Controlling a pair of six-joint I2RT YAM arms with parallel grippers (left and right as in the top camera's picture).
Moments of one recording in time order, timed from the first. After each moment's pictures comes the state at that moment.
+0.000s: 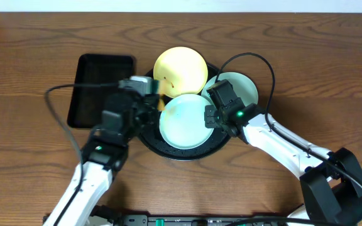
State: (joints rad) left arm -0.27 1.10 0.64 -0.06 0.17 -0.30; right arm 0.59 1.69 1.01 -0.41 0.06 0.51
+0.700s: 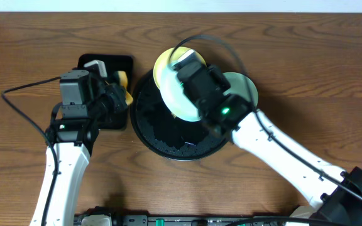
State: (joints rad) left arm 0.03 1.21 0.91 -0.48 0.32 -0.39; right arm 0.80 1.64 1.36 -0.47 0.60 -0.17
